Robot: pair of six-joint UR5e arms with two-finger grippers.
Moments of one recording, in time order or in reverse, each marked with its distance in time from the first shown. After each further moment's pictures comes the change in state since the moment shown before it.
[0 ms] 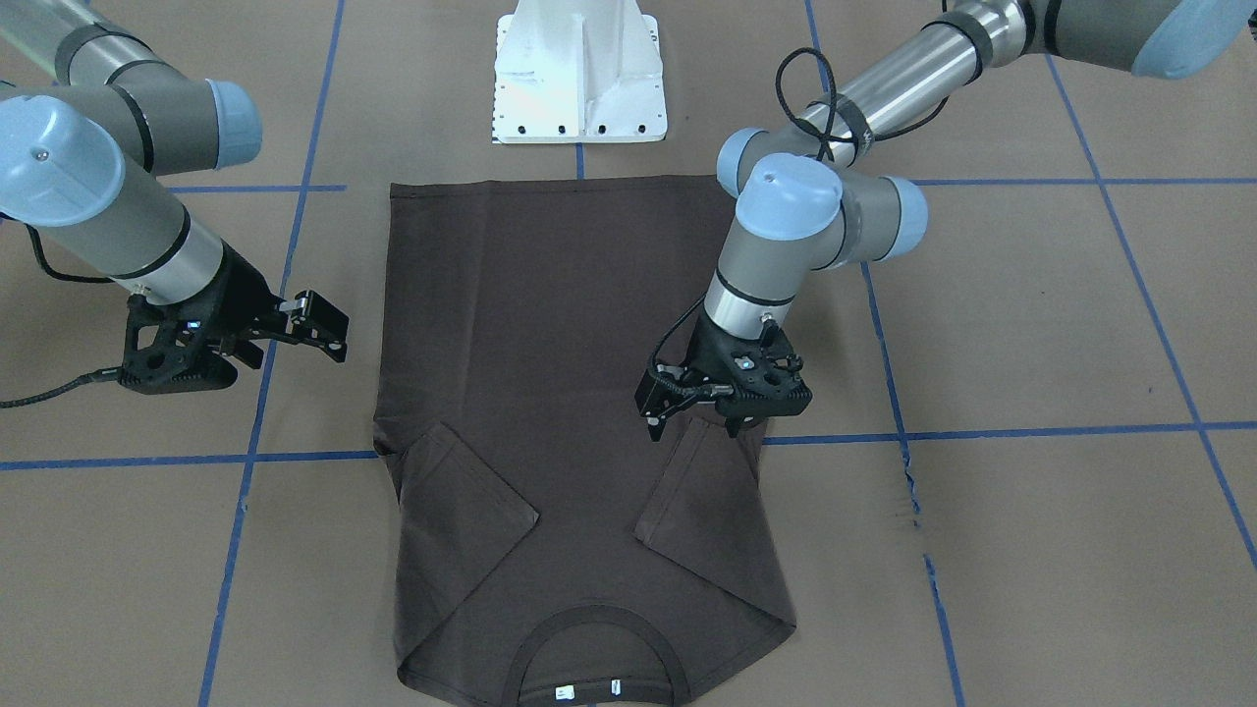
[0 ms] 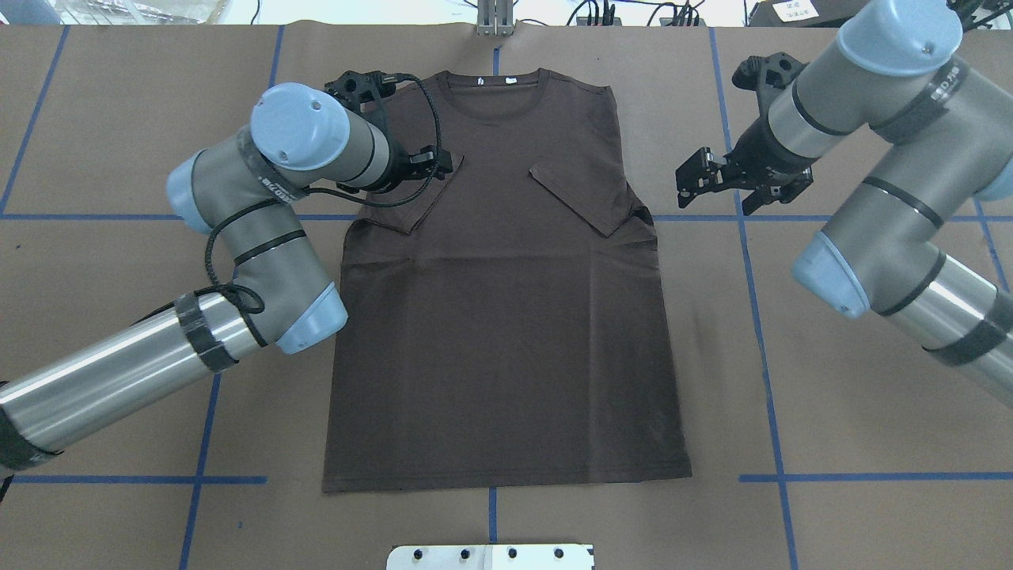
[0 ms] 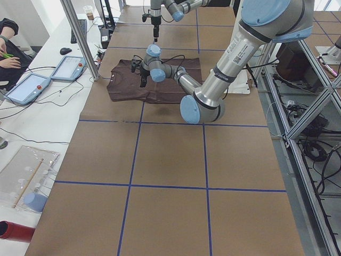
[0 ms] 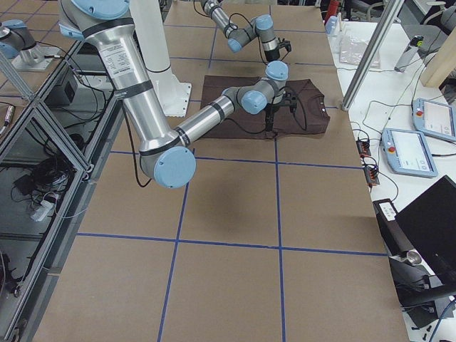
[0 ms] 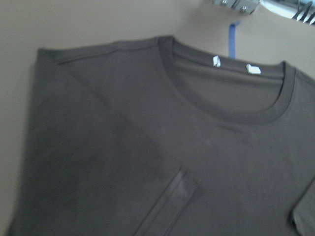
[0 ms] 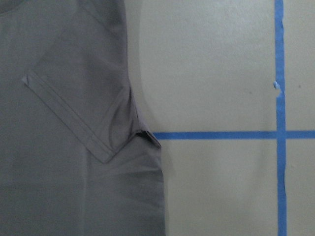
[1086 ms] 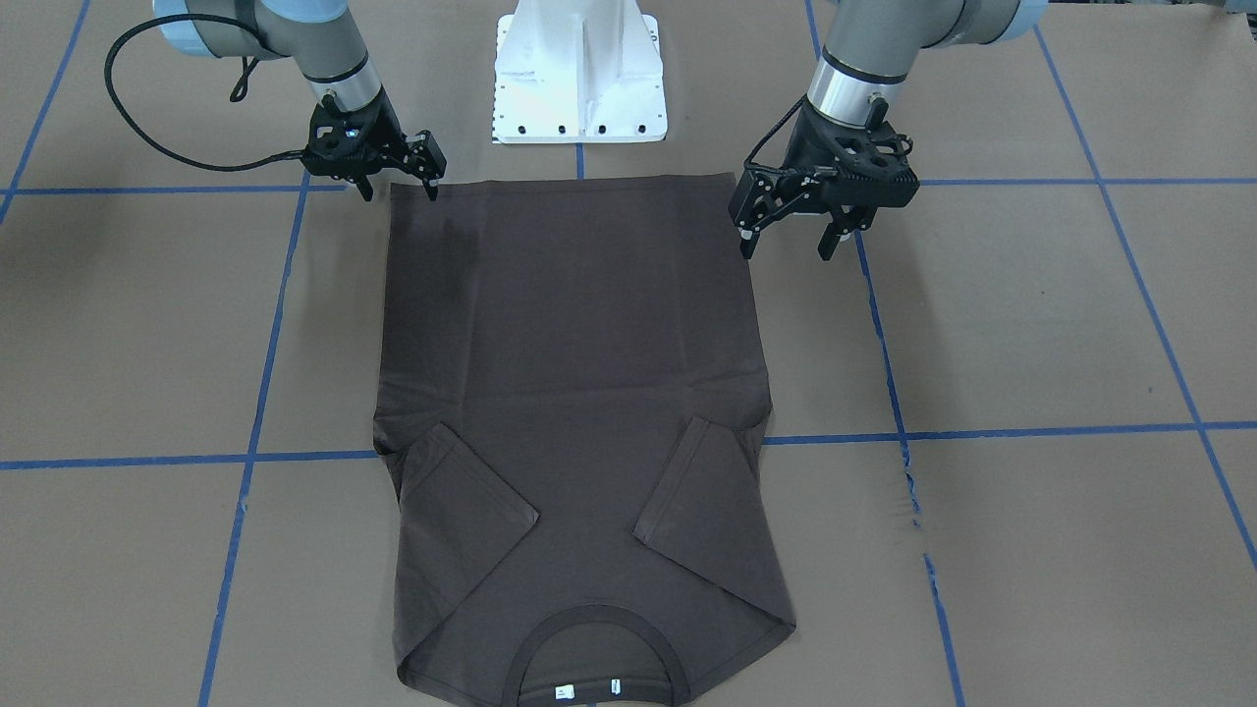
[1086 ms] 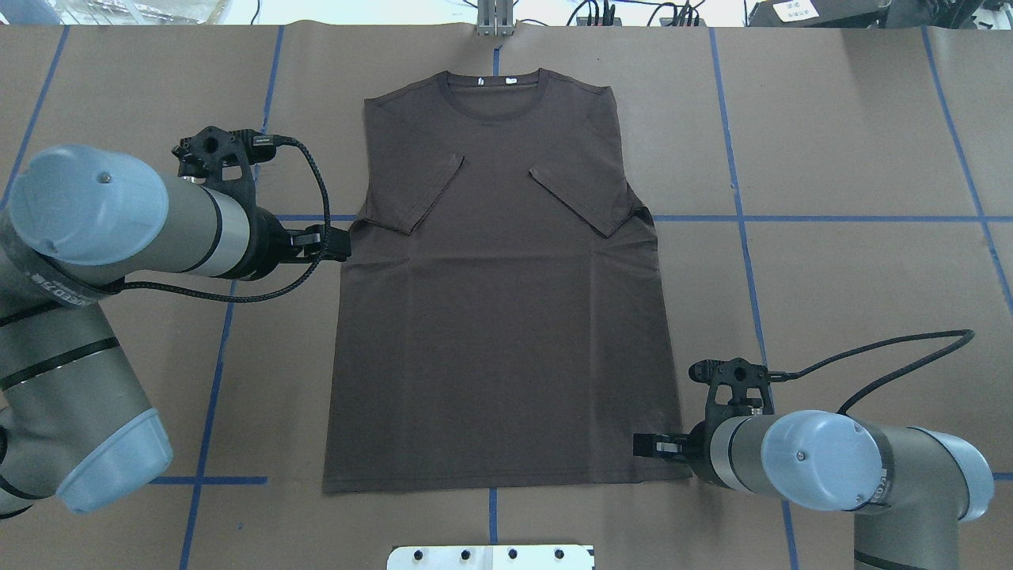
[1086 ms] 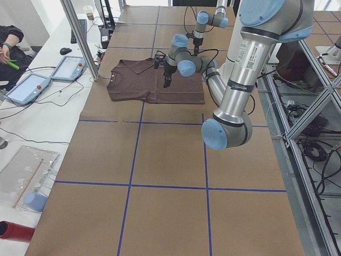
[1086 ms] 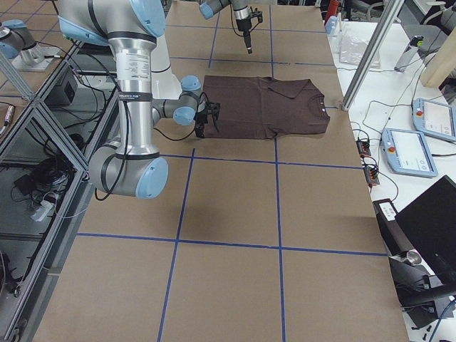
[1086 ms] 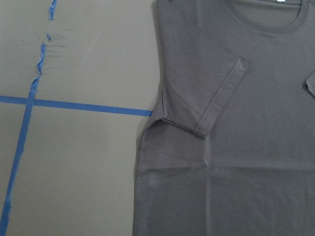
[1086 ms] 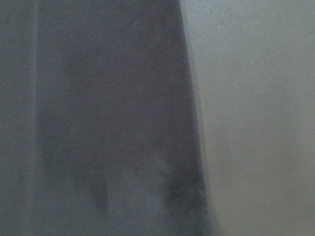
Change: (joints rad) left arm 0.057 0.313 -0.576 0.338 -0.007 0.031; right arm -0.676 -0.311 0.256 0.199 -0.587 0.541
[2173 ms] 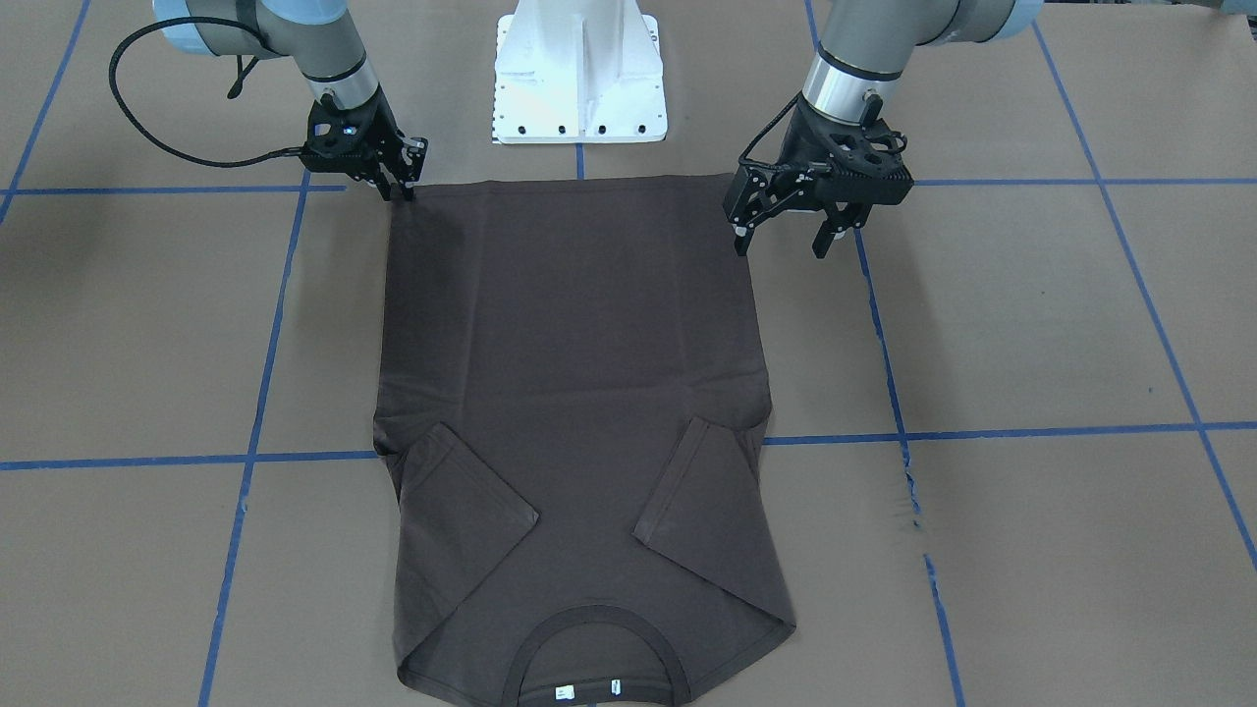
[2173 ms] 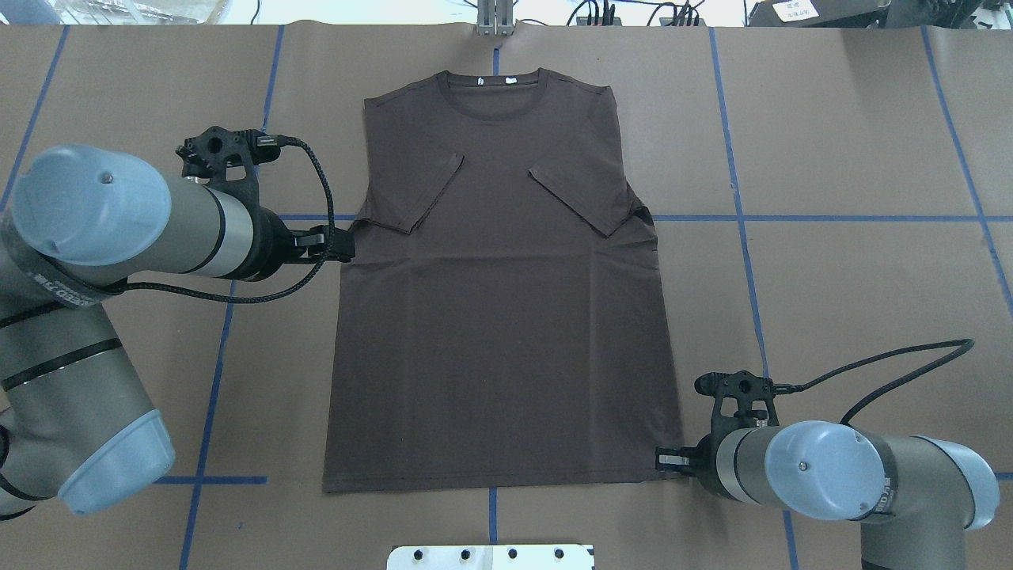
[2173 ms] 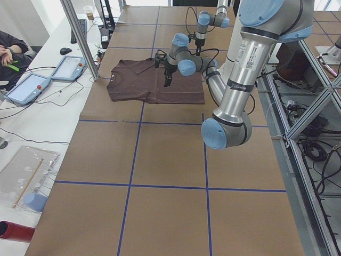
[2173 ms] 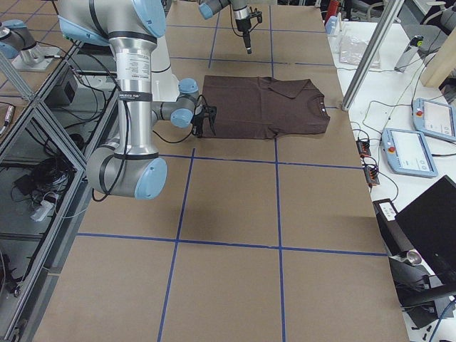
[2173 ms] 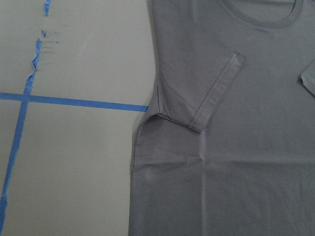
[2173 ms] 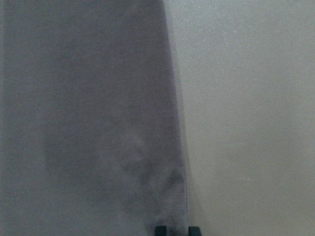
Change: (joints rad) left arm 0.005 -0.006 0.000 -0.001 -0.001 0.001; right arm -0.016 -0.021 -0.002 -0.003 0.017 0.009
